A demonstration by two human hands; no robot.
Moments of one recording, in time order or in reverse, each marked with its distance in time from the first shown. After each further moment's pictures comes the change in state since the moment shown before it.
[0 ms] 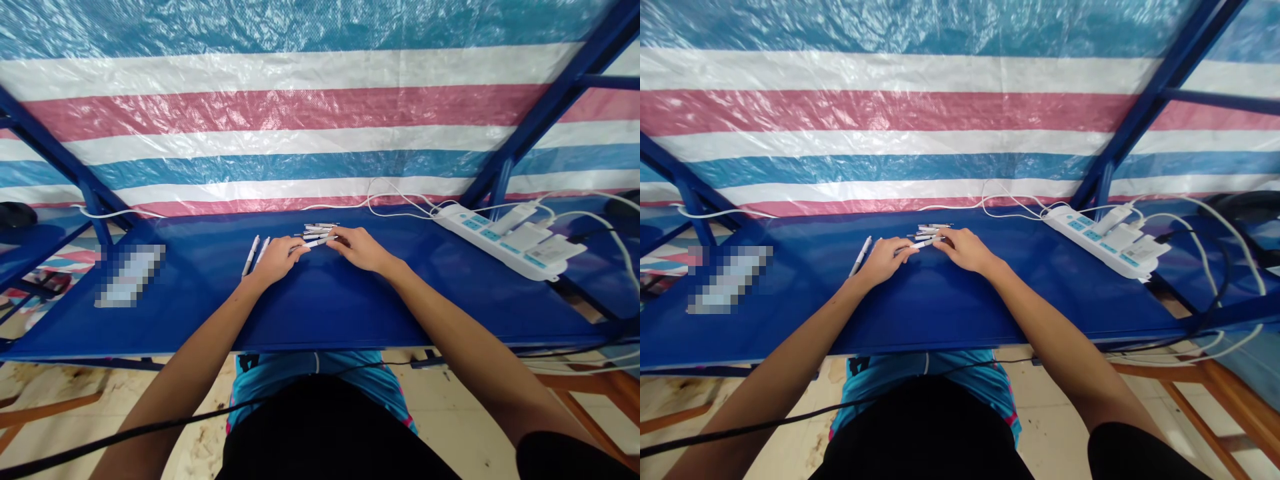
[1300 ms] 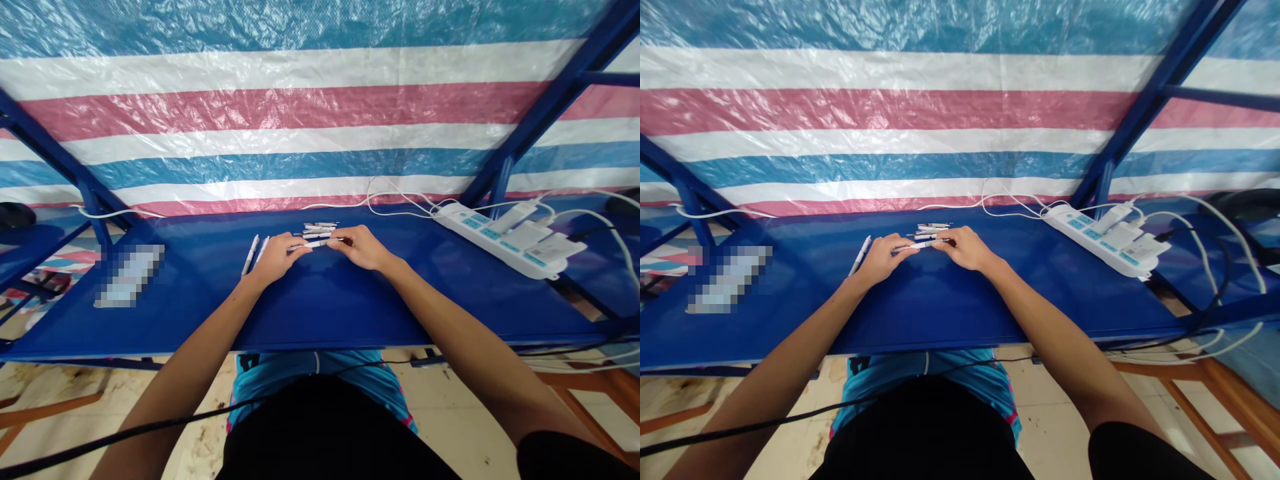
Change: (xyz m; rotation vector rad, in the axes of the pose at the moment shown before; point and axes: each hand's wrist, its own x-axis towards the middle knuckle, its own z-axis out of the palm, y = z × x) left_hand -0.002 -0.007 0.001 0.066 0.105 0.092; right_hand 0.000 0.005 0.000 0.074 0.044 -0.091
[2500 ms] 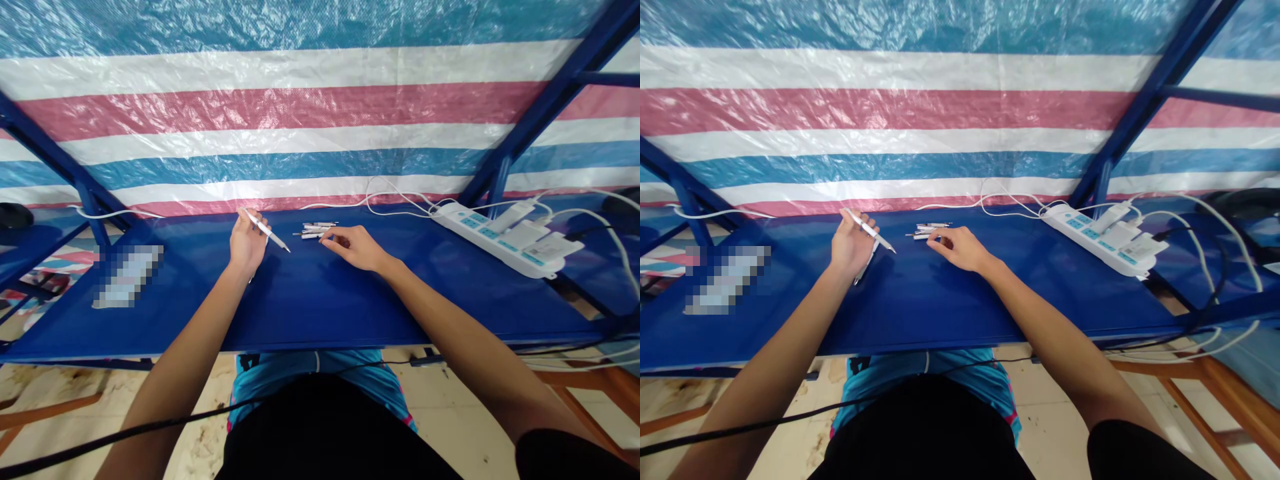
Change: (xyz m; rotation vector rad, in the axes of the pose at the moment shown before) left_hand 0.015 -0.011 -0.026 -1.235 0.668 -0.470; right_hand 0.000 -0.006 0.003 0.014 -0.001 0.013
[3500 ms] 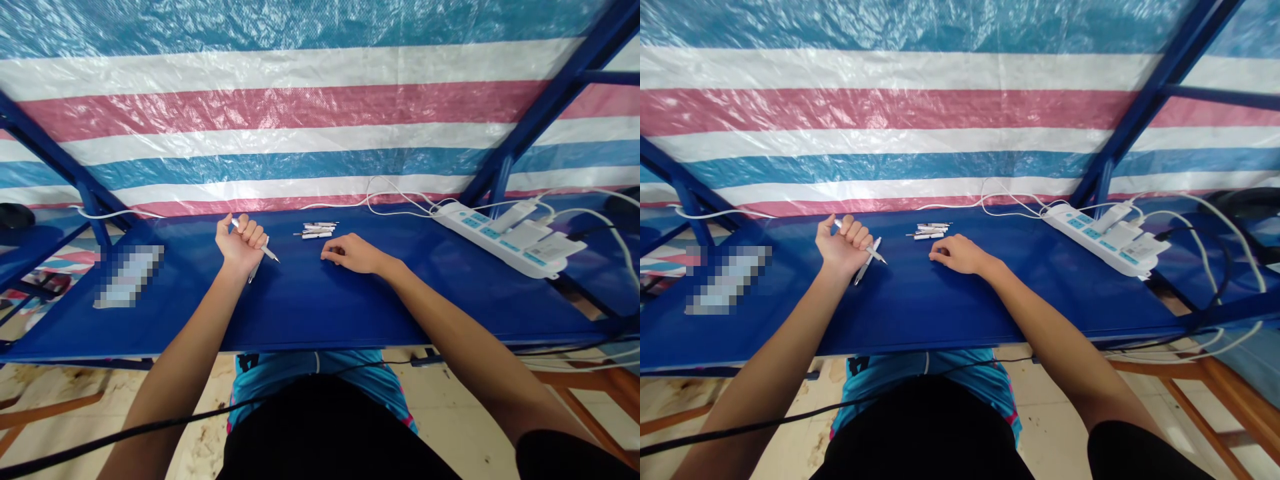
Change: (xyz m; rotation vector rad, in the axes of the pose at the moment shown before) left_hand -0.018 0.028 0.006 -0.192 0.019 -0.240; right_hand 0.002 0.000 0.001 -0.063 -0.244 0.073
